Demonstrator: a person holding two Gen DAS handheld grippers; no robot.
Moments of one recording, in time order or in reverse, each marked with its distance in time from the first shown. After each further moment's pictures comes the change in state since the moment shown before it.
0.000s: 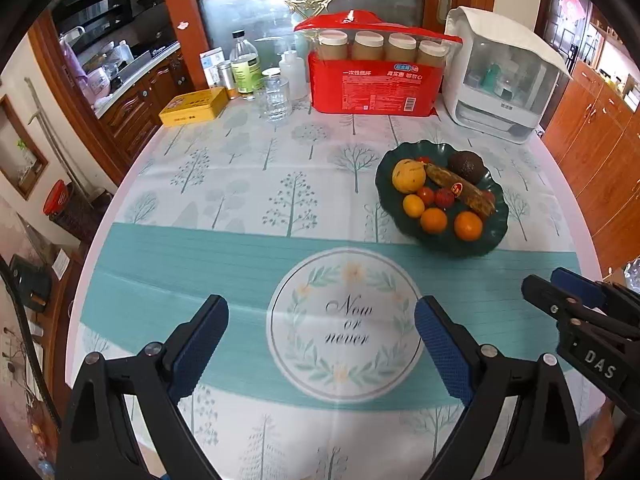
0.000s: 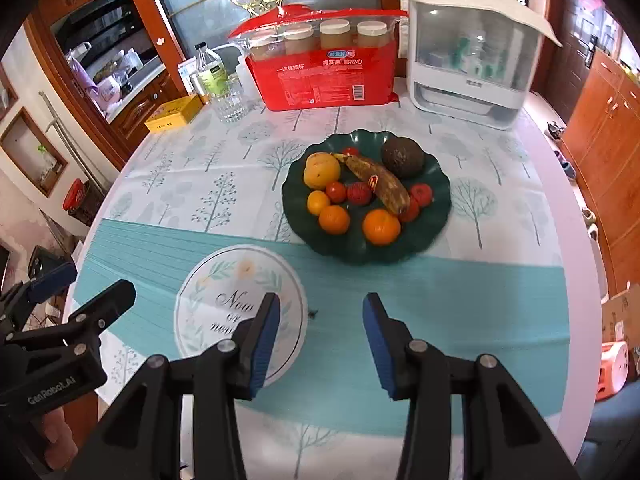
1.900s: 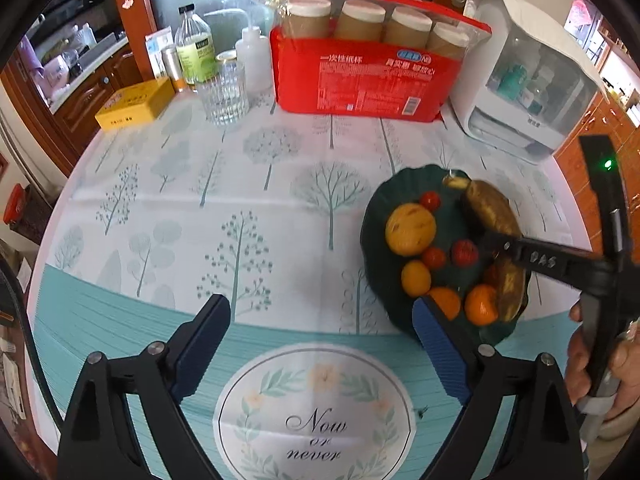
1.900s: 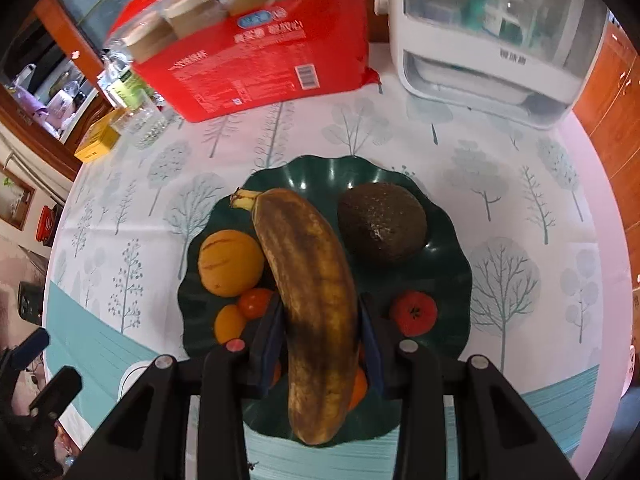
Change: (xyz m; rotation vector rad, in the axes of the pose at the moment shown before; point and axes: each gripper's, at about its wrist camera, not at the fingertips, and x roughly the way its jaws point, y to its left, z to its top) left arm 0.140 -0.025 0.112 -0.007 0.073 -0.101; right arm 0.187 -0.076 0.149 0.064 0.146 -0.018
